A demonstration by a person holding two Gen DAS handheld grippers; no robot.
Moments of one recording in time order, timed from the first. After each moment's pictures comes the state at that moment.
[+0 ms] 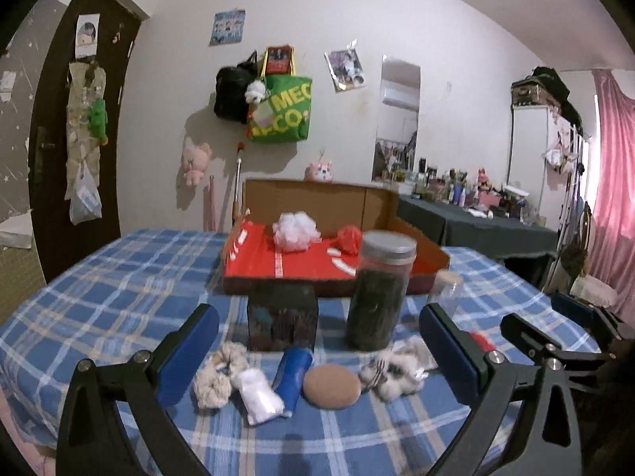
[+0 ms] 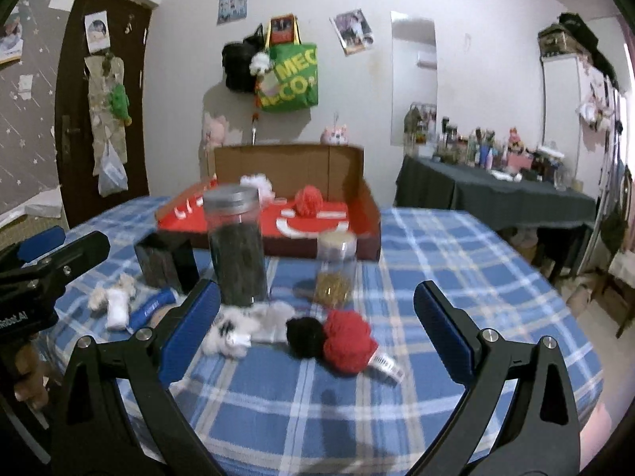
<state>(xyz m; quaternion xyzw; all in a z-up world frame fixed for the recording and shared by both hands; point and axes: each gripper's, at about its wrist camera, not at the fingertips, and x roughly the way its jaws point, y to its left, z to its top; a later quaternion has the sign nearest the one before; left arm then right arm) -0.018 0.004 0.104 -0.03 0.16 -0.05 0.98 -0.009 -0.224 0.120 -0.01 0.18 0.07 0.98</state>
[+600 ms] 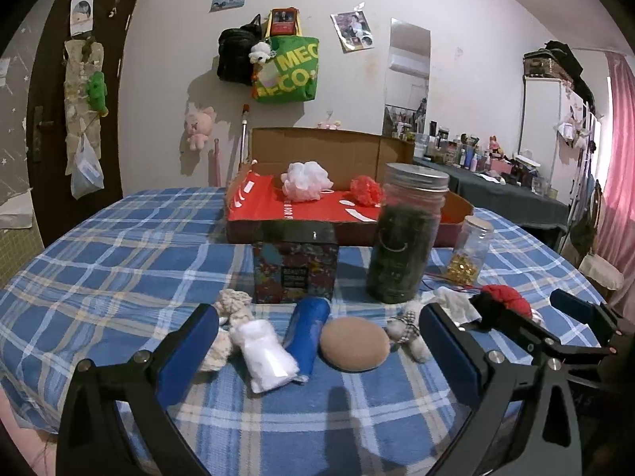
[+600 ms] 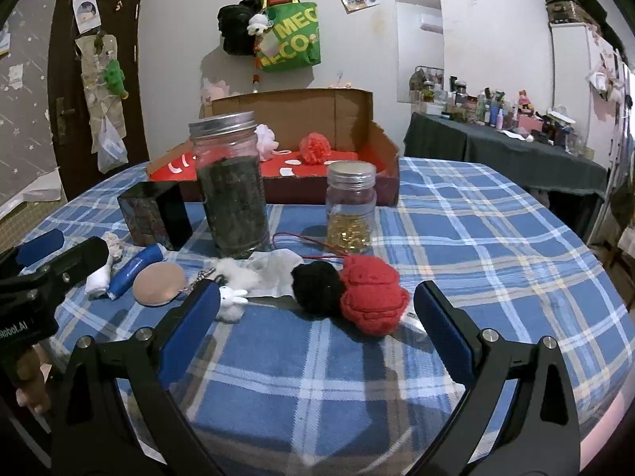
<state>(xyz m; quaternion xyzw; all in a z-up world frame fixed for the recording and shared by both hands) 0.002 0.015 0.067 -0.03 0.22 -0.03 0.97 0.017 -0.219 0.072 0.00 0.25 0.08 0.96</state>
